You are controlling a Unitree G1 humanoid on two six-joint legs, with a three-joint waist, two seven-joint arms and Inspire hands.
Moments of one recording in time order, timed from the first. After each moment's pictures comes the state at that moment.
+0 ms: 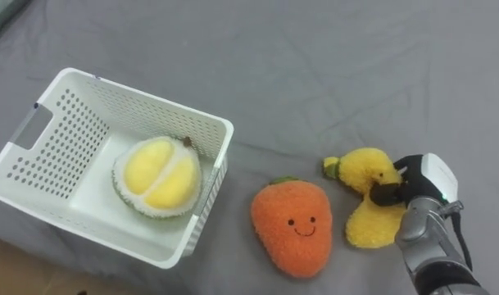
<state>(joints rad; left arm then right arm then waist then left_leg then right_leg) 0.10 0.27 -0.16 1.01 -0.17 0.04 0.17 -0.37 -0.48 0.22 1.09 -0.20 -0.02 -0.37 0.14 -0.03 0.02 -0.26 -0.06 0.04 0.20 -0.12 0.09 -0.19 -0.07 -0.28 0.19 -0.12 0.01</state>
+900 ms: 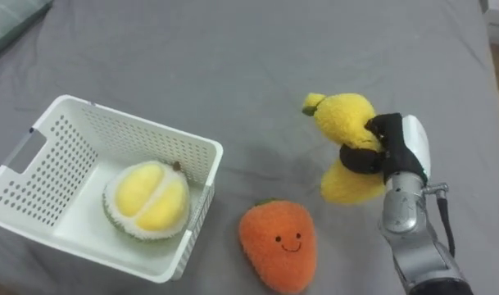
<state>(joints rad) 0.16 0.26 -0.07 1.01 -0.15 0.02 0.18 -0.20 -0.48 0.16 0.44 -0.12 -0.02 -0.32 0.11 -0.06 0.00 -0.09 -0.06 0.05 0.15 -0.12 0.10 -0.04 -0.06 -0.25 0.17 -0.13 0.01</state>
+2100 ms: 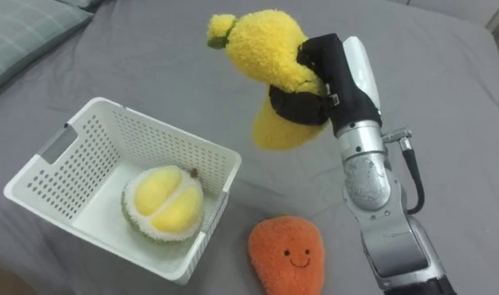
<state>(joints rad) 0.22 0.22 0.02 1.00 0.08 0.10 0.18 -0.20 -0.37 0.18 -0.09 -0.22 0.07 -0.15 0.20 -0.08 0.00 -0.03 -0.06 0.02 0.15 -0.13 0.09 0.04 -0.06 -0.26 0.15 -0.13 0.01</state>
